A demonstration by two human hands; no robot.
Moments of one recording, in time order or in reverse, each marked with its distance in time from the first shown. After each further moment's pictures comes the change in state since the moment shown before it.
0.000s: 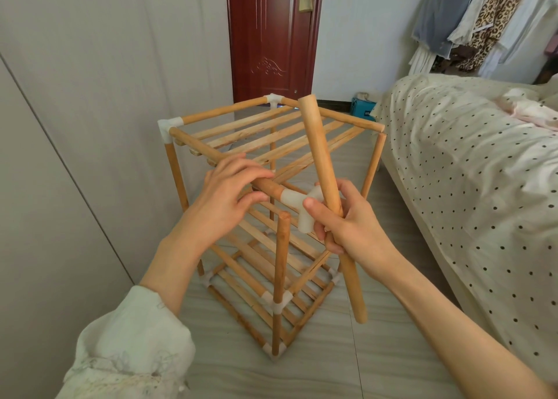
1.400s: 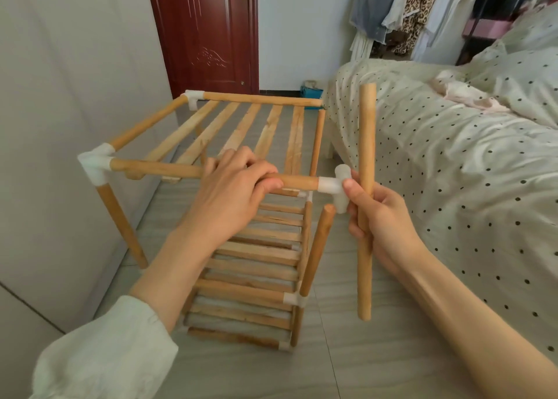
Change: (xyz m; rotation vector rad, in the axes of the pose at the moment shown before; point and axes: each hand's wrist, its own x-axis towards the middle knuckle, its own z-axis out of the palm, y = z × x) left_hand 0.068 0.045 0.058 0.187 -0.090 0.089; right_hand 0.008 0.020 -0.089 0.108 0.386 0.015
